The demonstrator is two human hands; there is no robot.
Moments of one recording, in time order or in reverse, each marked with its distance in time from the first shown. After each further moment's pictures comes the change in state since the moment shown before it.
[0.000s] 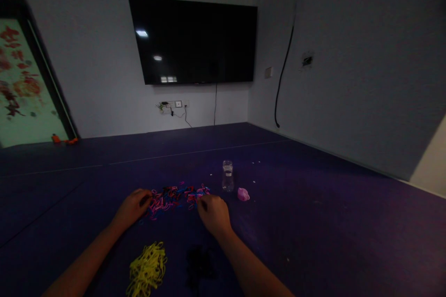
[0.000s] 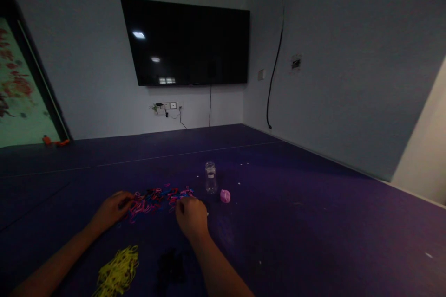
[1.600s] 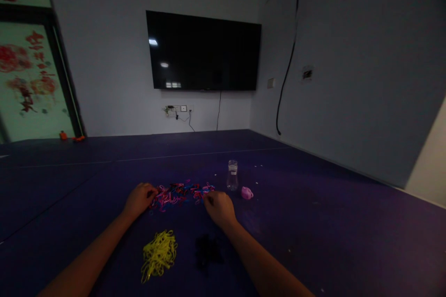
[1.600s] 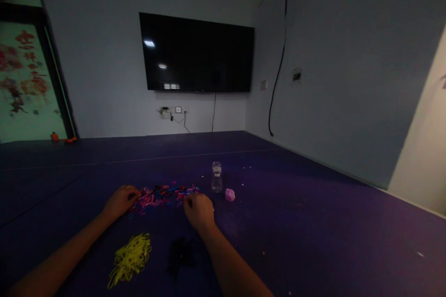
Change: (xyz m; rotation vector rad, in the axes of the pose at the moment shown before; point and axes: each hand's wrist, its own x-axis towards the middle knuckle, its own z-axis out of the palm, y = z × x) left_hand 0.007 -0.007 0.000 0.184 -0.049 -0.072; right_hand 0.005 0.006 0.001 -0.056 -0.011 -0.032
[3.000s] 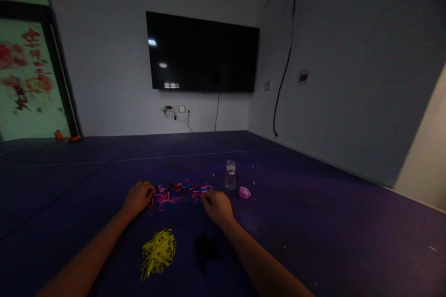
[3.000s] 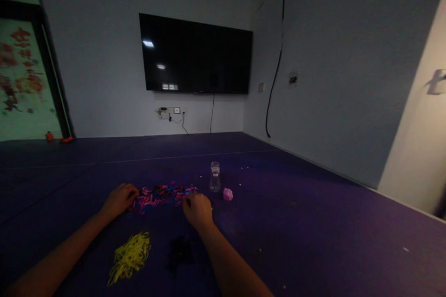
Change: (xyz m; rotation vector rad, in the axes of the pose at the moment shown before) left_hand 0.004 0.002 -0.002 0.093 -0.040 -0.044; right_hand -0.001 -0.003 -0.004 -0.032 -0.016 0.003
